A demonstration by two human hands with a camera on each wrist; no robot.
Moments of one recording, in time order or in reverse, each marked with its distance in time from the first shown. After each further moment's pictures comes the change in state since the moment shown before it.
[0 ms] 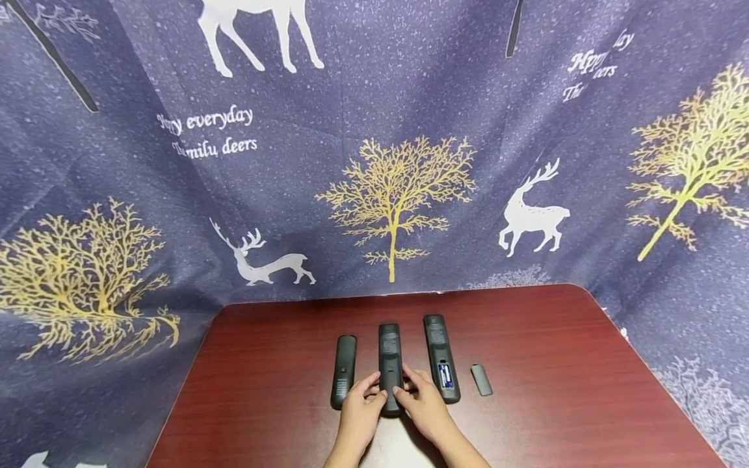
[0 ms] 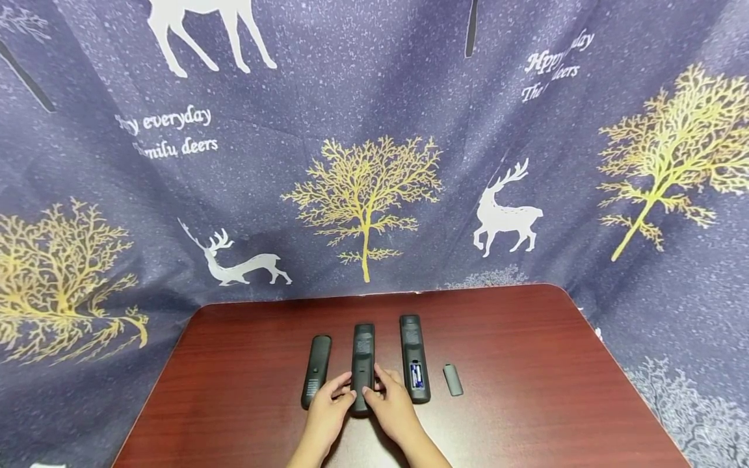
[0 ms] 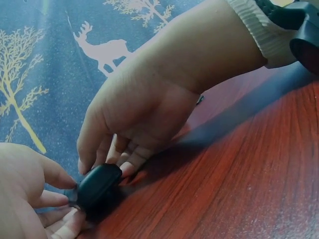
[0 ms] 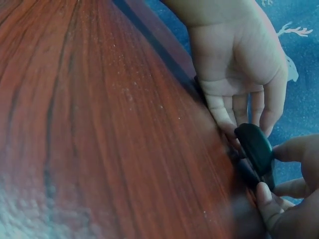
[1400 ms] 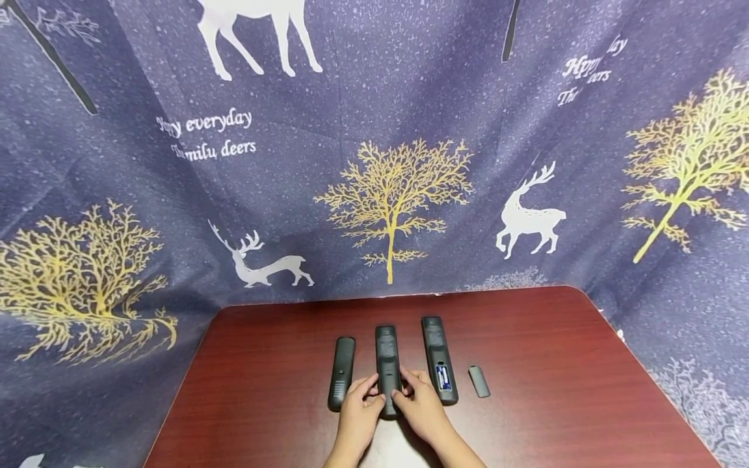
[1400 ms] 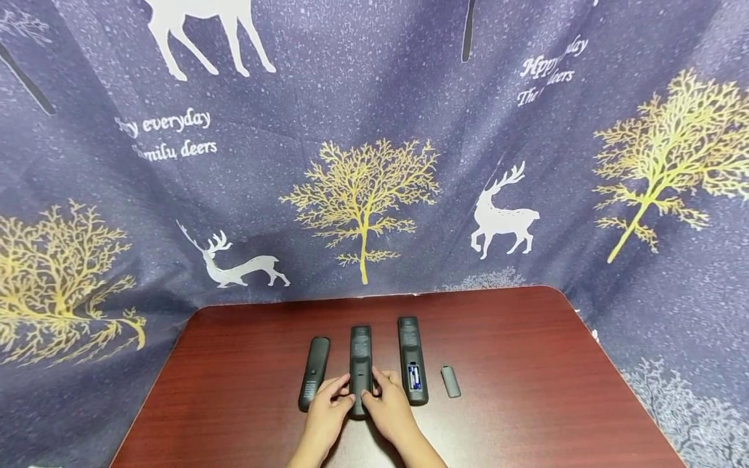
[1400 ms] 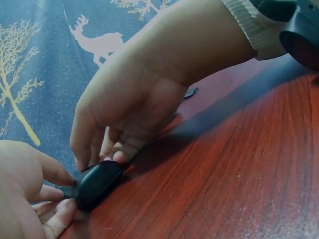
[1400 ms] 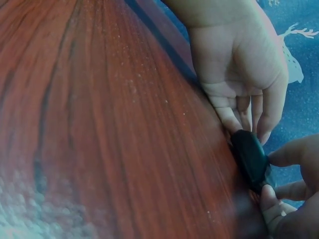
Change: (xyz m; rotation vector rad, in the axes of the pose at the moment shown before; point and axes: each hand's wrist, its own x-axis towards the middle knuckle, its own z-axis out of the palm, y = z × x) left_hand 0.002 -0.009 0.003 -0.012 0.021 0.049; right_hand 0.004 -0.001 0.005 -0.131 0.046 0.018
